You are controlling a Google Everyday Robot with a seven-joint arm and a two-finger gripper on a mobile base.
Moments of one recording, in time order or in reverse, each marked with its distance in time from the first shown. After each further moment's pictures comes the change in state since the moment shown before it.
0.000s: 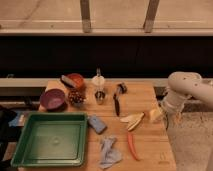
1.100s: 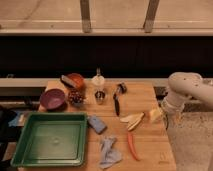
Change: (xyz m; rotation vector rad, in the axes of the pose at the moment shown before) arm 0.003 0.001 -0.002 0.024 -0.023 -0.038
